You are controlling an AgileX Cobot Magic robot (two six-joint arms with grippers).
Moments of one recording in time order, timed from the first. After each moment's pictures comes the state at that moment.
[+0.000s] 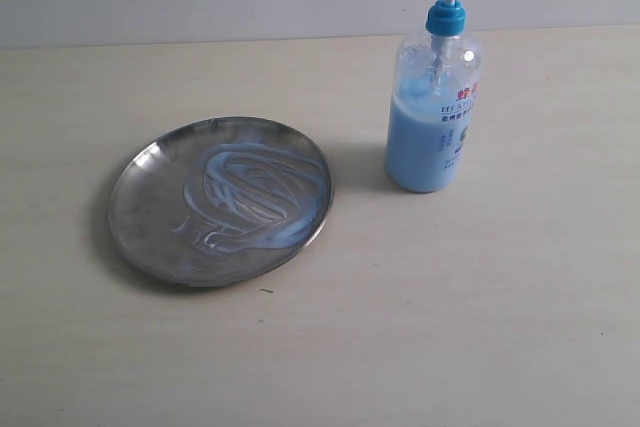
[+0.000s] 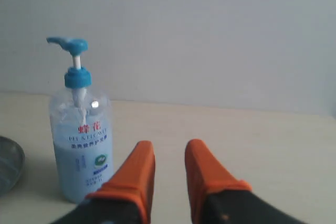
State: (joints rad) left arm -0.08 0.01 0.00 -0.16 0.37 0.23; right arm -0.06 0.17 -0.23 0.07 0.28 -0.13
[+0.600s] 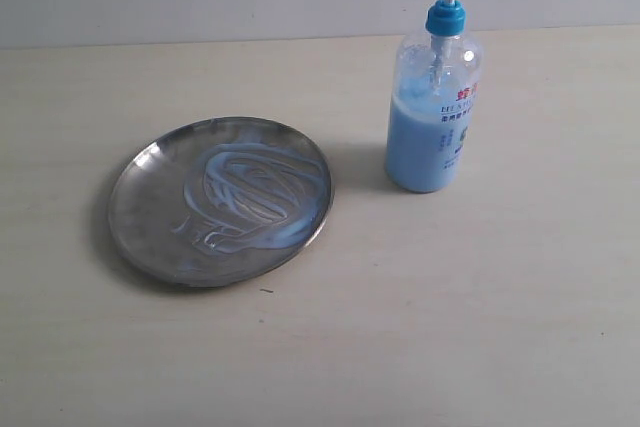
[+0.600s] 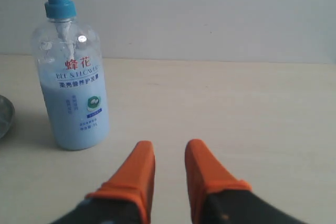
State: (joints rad) left arm -0.08 0.01 0.00 -0.16 0.37 0.23; right arm -0.06 0.01 -0.01 -0.03 0.29 0.00
